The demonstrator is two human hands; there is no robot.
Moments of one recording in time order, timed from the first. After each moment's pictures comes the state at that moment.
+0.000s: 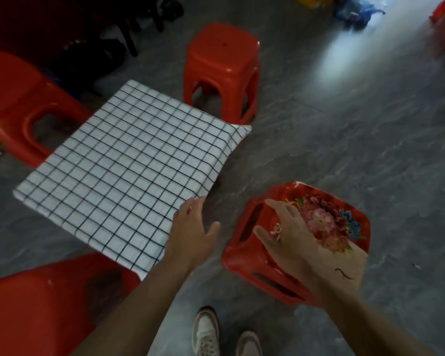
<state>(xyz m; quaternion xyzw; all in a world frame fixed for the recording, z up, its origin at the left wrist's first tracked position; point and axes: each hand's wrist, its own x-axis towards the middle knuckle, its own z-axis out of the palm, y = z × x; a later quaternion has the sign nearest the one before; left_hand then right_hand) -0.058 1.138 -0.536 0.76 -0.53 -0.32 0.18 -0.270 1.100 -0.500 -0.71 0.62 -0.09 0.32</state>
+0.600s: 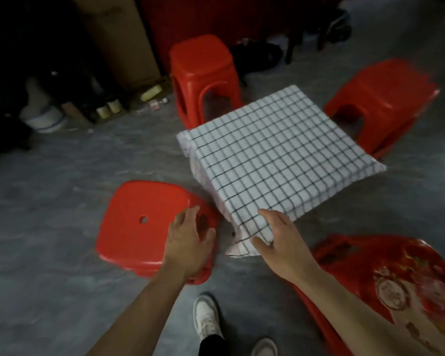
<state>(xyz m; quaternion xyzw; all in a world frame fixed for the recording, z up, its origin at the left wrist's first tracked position) 0.083 1.373 -0.467 0.91 -0.25 -0.24 0.24 -0.071 1.218 -0.467 -0.86 0.34 0.01 0.39</state>
